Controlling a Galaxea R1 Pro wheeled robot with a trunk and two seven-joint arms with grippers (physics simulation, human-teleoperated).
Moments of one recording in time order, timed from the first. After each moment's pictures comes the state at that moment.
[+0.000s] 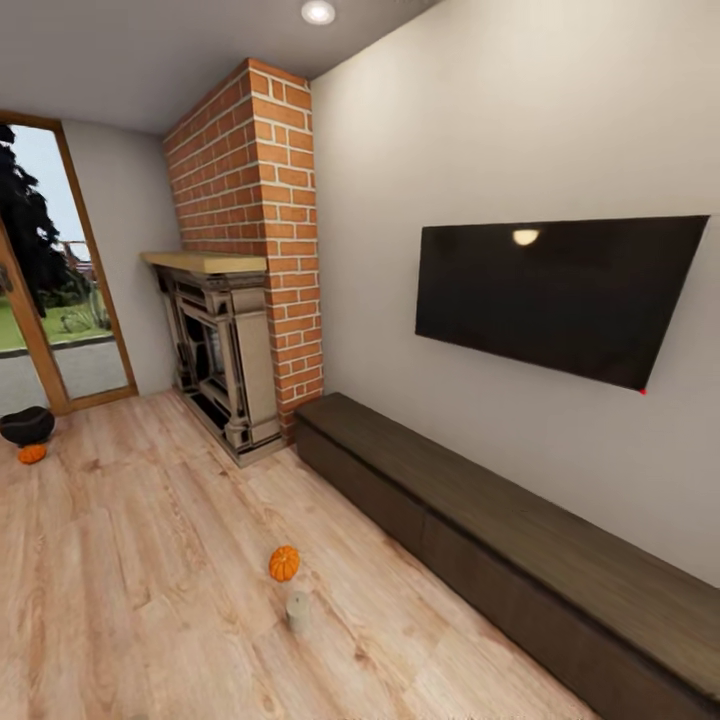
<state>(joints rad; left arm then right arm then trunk) -0.04 0.02 0.11 -0.28 0.15 -0.43 0.00 -0.02 0.00 -0.01 -0.32 0.00 -0.63 -0.05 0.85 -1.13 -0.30</state>
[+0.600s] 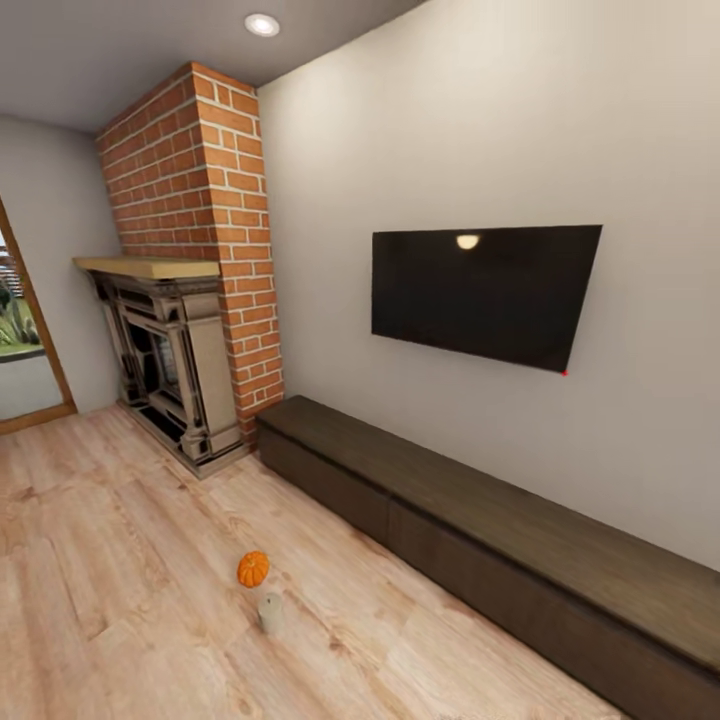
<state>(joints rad) -0.04 0.02 0.11 -0.28 0.15 -0.43 0.00 -0.02 0.00 -0.01 -0.32 0.00 -0.63 -0.05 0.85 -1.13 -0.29</state>
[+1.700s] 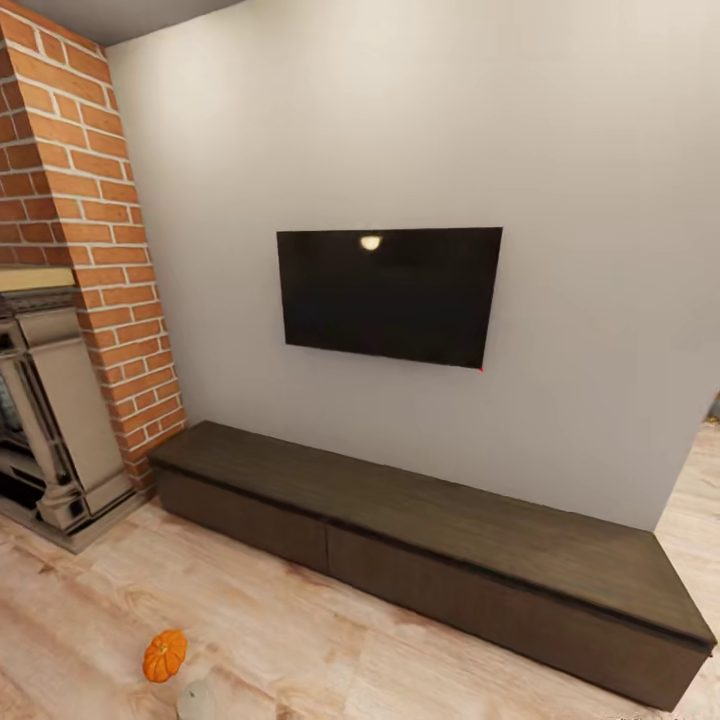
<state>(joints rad) -0.04 0.02 0.11 -0.28 0.15 -0.43 0.00 -0.02 -0.02 -0.01 -0.32 -0.01 -0.63 -0.05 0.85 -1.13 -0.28</state>
